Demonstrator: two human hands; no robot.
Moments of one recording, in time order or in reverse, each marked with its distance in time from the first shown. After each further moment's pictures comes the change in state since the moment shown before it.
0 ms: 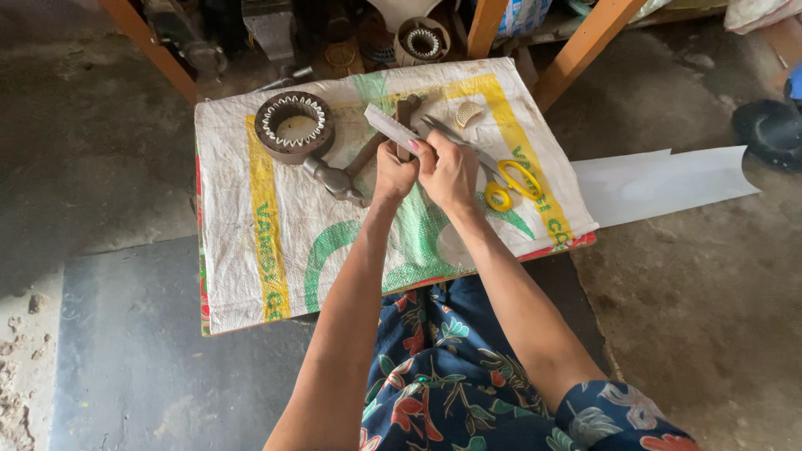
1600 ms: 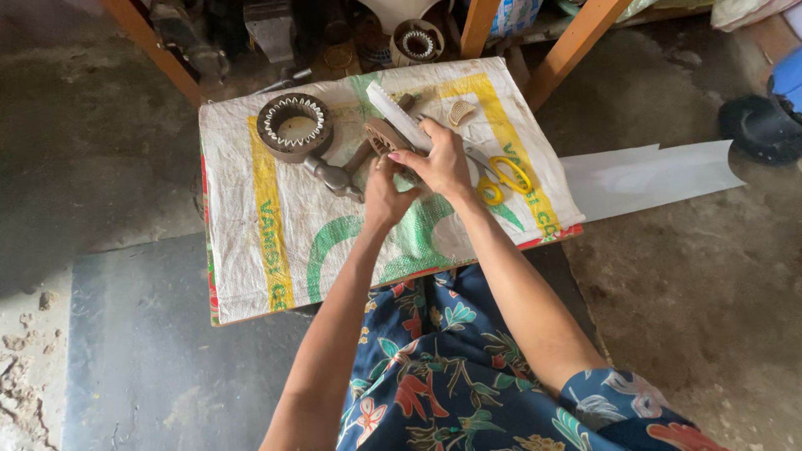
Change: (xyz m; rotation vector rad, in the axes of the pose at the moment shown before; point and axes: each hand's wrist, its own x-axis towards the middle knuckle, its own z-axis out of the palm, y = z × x) left_hand -0.059 0.061 -0.008 0.771 0.028 0.071; right_hand 0.015 -0.001 -0.016 0.386 -0.235 0.018
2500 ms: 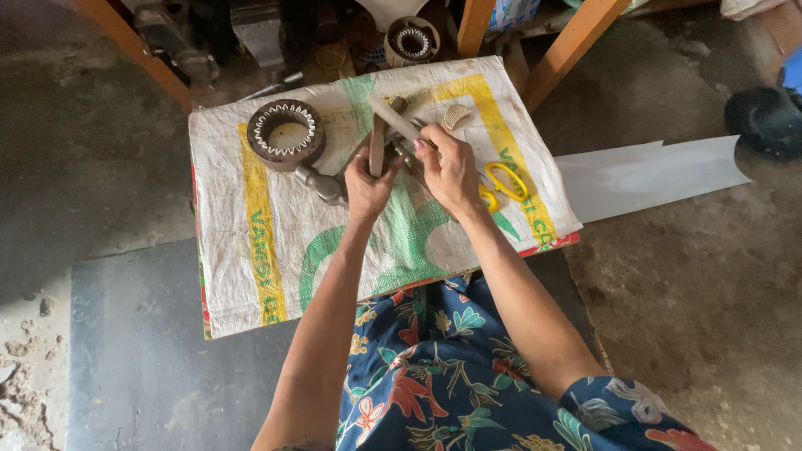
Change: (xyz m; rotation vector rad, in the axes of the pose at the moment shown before) left_hand 0.038 0.000 -0.003 -0.378 0.142 -0.071; right_hand -0.002 -0.001 -0.024 -0.099 0.111 -0.058
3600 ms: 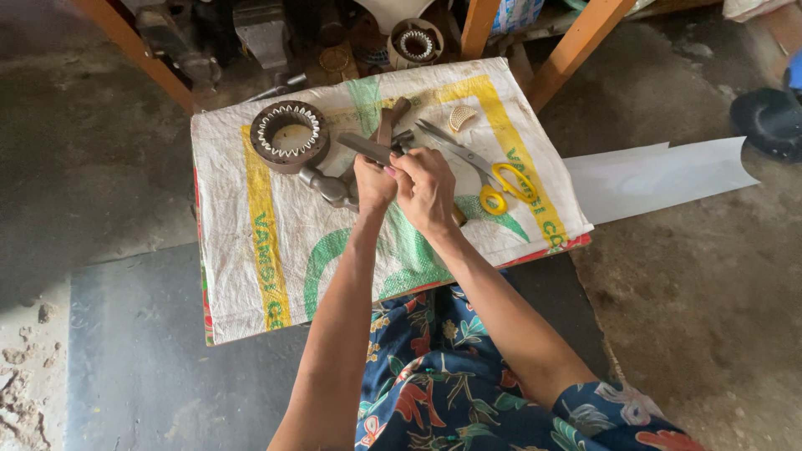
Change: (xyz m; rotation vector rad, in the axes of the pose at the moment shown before) left_hand 0.015 -0.071 0.014 -0.107 0.029 -0.135; right_hand -0.026 -0.027 0.054 -0.224 0.167 -0.148
